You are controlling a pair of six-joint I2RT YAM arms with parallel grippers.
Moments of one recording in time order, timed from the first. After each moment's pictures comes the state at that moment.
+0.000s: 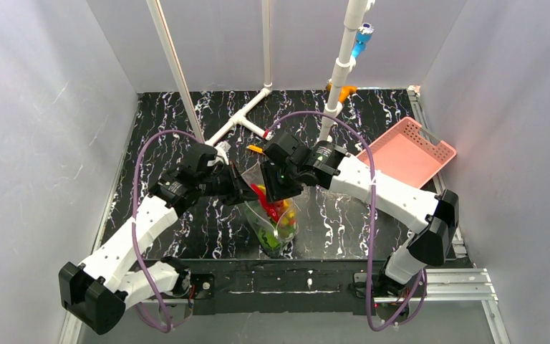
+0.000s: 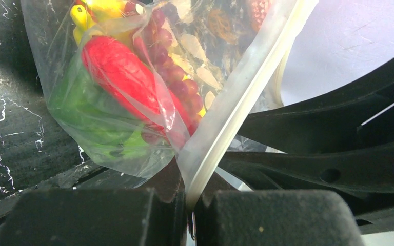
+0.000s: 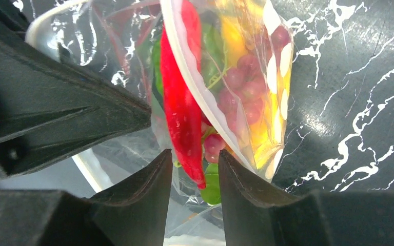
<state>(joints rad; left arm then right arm) -0.53 1.04 0.93 -0.63 0.43 -0.91 1.05 1.60 1.60 -1.00 0.01 0.63</state>
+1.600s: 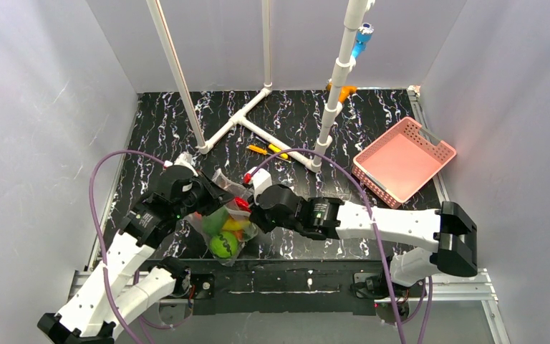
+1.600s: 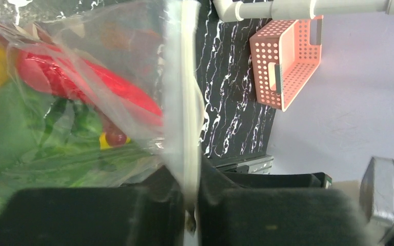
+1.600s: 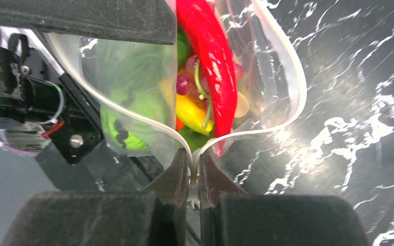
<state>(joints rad) -0.53 0.72 0.84 -0.75 0.08 -1.08 1.32 1.43 1.10 -0.28 0.24 0.44</state>
